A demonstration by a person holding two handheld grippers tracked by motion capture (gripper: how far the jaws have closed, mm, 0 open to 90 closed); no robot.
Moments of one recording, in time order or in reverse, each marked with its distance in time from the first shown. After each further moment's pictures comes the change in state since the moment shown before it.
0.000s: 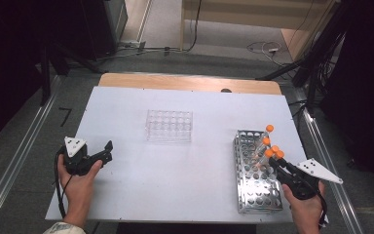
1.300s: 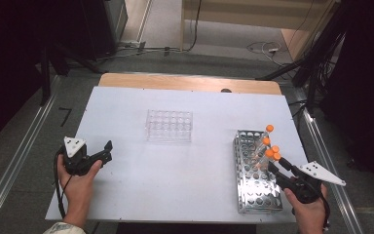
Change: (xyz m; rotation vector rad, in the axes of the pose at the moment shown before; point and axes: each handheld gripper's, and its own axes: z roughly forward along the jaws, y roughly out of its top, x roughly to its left) left arm 0.000 0.000 -0.001 -0.003 0.002 0.000; right arm -0.005 -0.008 -0.003 0.038 0.012 0.032
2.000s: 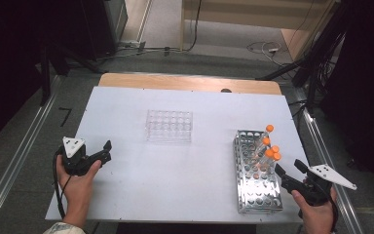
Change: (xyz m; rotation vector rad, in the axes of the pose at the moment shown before) left arm 0.001 0.001 -0.002 -0.010 0.010 -0.001; right arm -0.011 -0.001 -0.014 0.002 -0.100 0.069
